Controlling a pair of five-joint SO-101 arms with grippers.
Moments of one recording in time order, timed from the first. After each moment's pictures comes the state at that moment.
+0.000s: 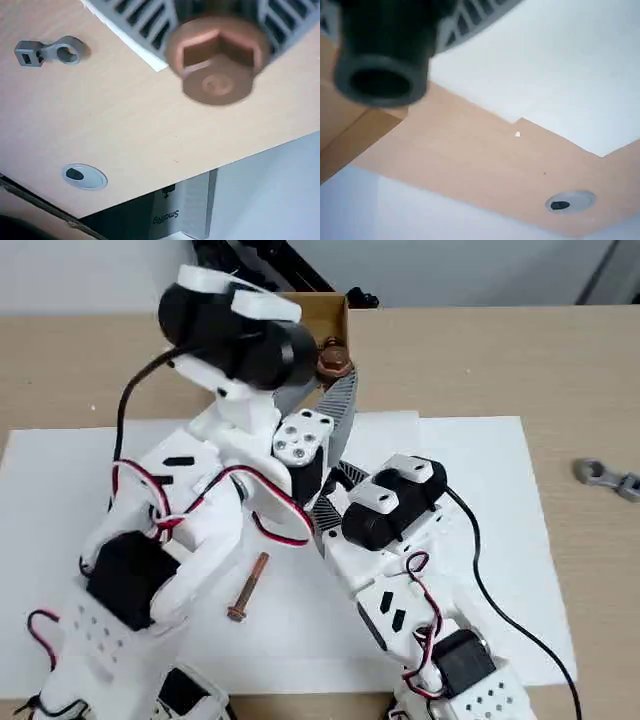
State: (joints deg) left arm 32.6 -36.7 2.2 58.9 11.7; right arm -34.6 -83.4 72.5 25.8 -5.6
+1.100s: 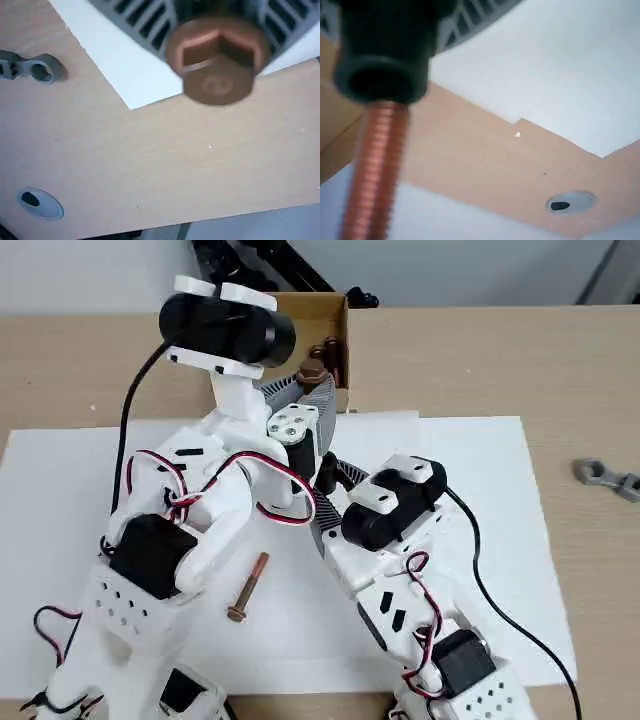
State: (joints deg) left arm 27.5 -36.7 11.8 56.3 20.4; right arm -34.6 -83.4 72.5 25.8 -5.4
